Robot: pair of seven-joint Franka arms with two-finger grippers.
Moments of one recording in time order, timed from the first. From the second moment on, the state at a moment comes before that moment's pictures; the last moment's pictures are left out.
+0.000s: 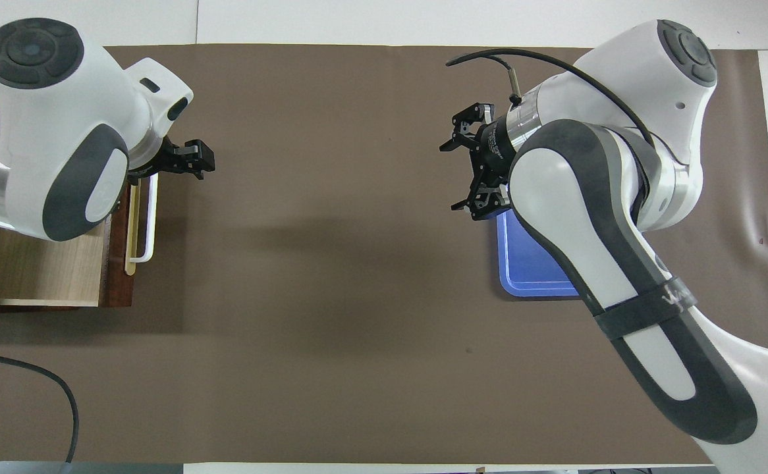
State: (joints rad) left arm -0.13 0.26 -0.18 -1.56 0.18 1.75 -0.46; right arm 0.31 0.34 -0.02 -1.54 0.50 1.90 1.55
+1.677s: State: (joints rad) left arm -0.13 0.22 0.20 -1.71 0.06 1.86 -1.22; right arm 0.31 0.34 -0.02 -1.55 0.50 1.91 1.55
